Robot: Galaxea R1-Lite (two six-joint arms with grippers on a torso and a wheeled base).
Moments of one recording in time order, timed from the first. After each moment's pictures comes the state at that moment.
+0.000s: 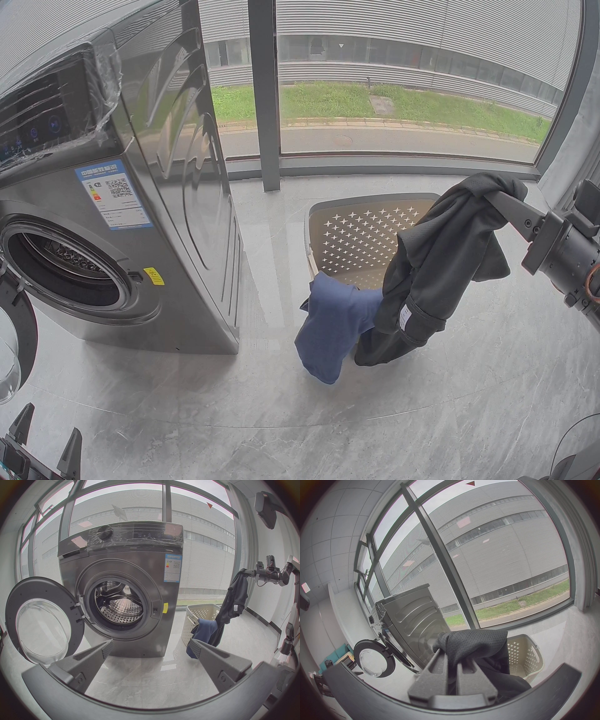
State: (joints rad) left arm 0.00 0.02 -0.02 0.00 -0.02 -0.02; right arm 0.62 1.26 -0.59 -0.88 -0.08 0.21
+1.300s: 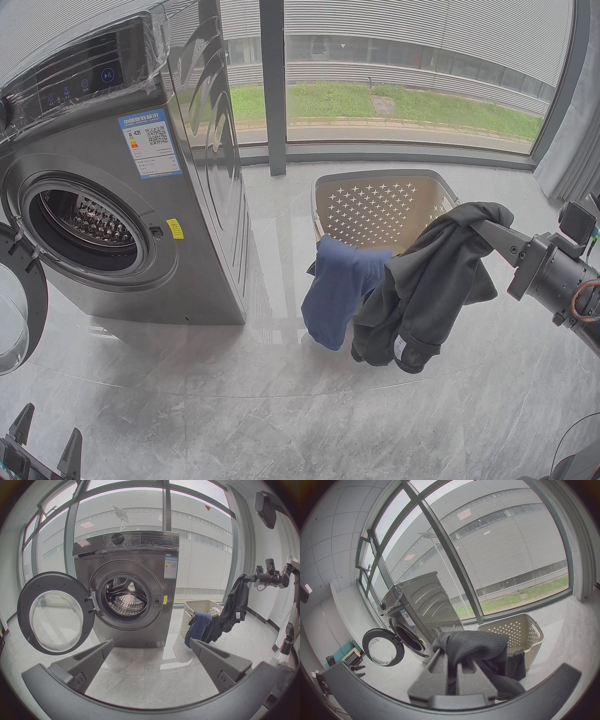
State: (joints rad) left arm 0.00 0.02 -0.02 0.00 -0.02 -0.02; right arm 0.62 1.29 -0.54 -0.89 -0.05 0.23
